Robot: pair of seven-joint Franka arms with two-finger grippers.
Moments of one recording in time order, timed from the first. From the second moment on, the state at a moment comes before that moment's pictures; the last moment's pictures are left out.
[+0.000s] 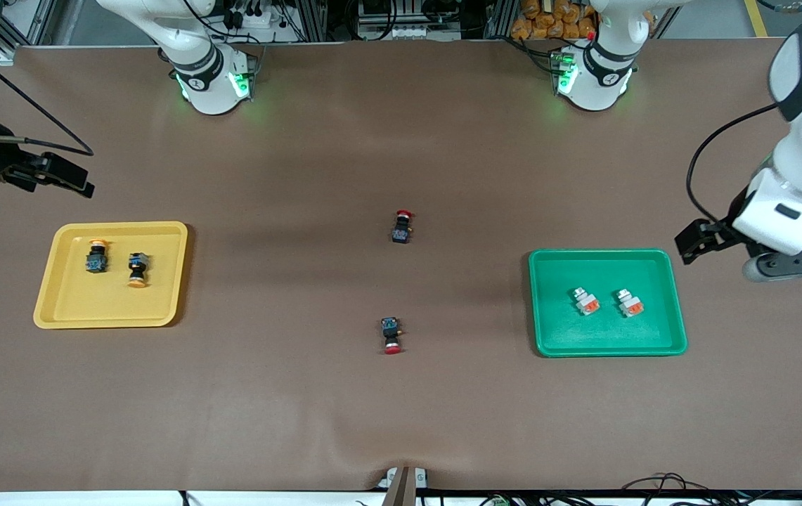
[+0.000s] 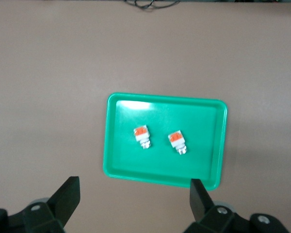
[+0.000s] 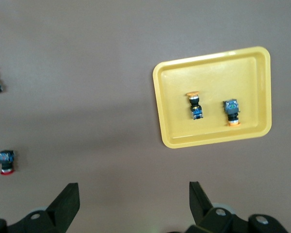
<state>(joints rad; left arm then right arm) 0.15 0.18 -0.33 -1.47 0.19 1.72 -0.28 -0.09 0.02 0.11 -1.54 0.04 1.49 0.12</state>
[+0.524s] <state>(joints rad) 0.23 0.11 -0.33 -1.44 0.08 1.65 -0.14 -0.09 0.02 0.11 -1.54 0.04 1.50 0.08</state>
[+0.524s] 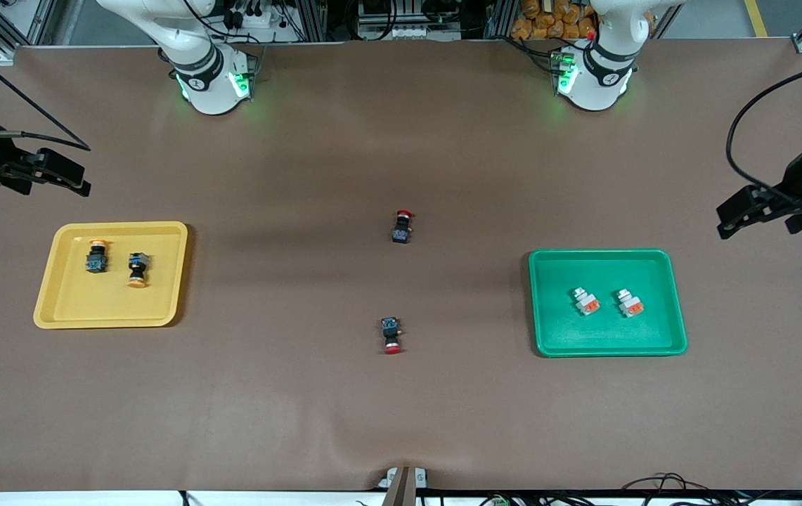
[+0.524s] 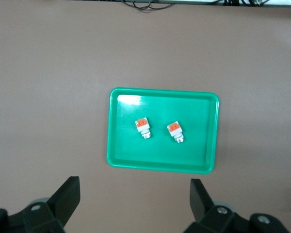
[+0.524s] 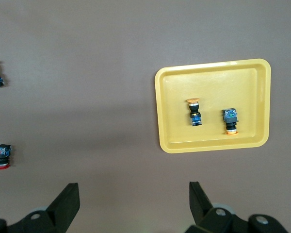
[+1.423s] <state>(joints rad) -0.07 -0.11 -0.02 -1.63 0.04 1.54 -0.08 0.09 0.02 -0.11 -1.54 -0.02 1.50 -0.15</state>
